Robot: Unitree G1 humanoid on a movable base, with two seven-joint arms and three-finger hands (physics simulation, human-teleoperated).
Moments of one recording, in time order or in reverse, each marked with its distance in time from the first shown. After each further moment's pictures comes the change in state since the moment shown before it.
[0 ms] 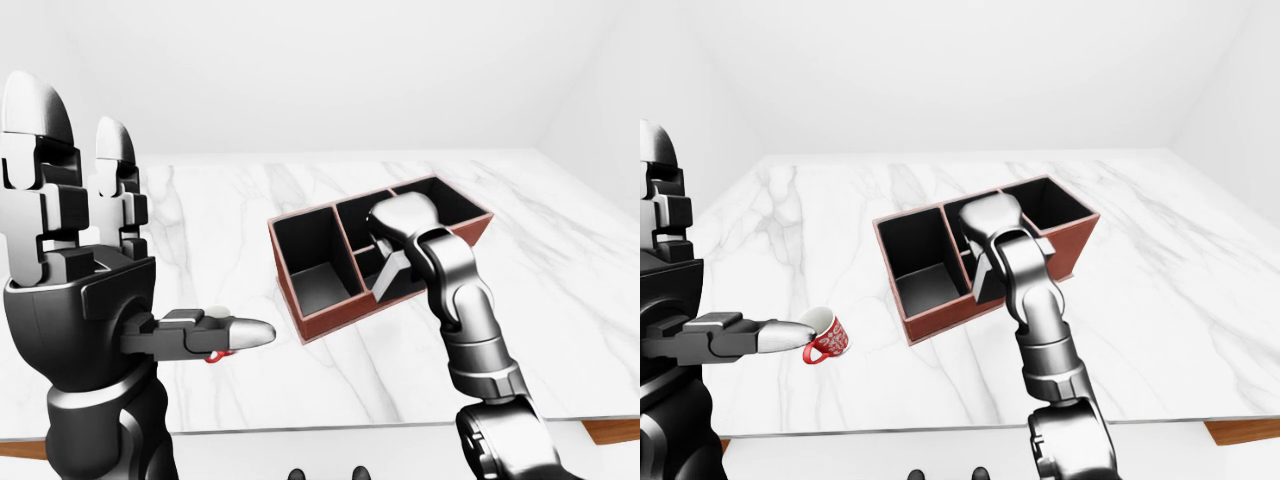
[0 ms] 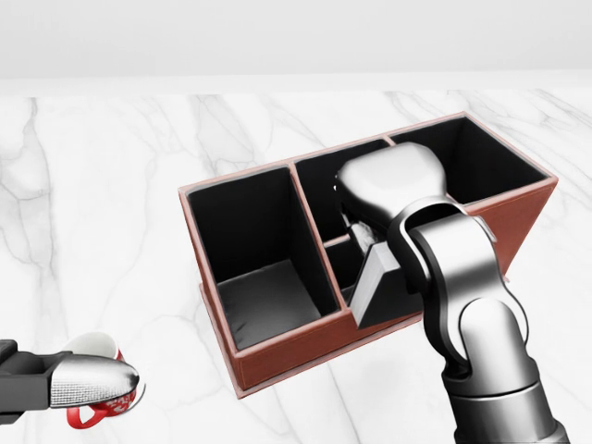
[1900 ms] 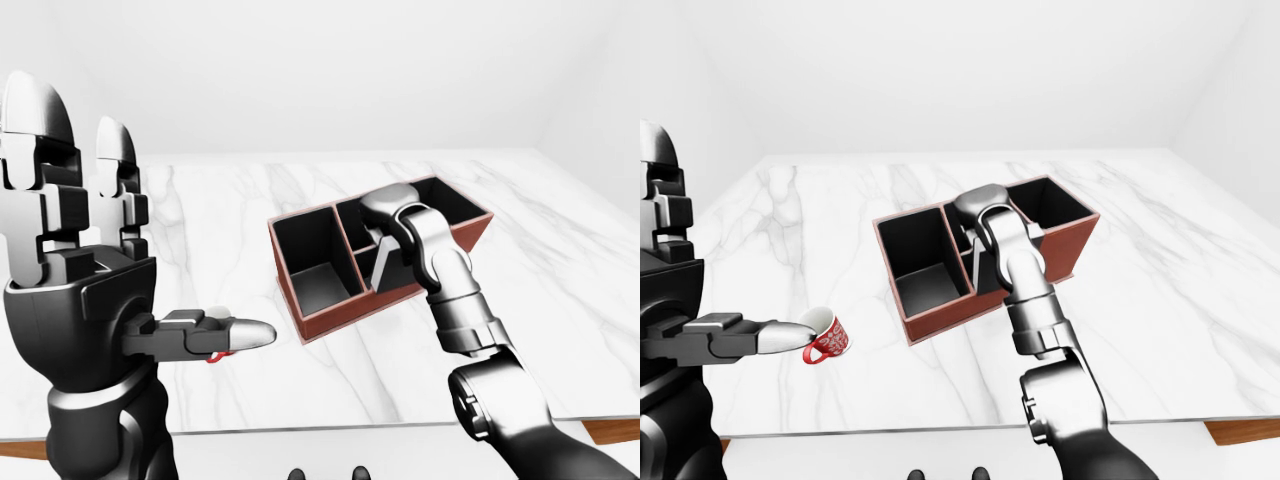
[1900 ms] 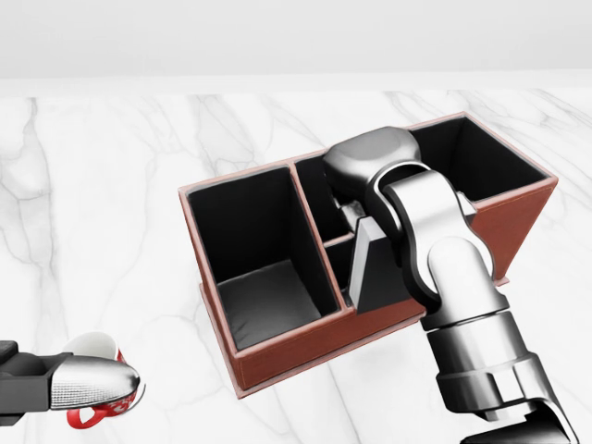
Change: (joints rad) left arm 0.002 -0.001 -0.004 -0.003 -0.003 0.000 0.002; right arm -0.222 -0.005 0.011 0.376 -0.019 0.000 -0.026
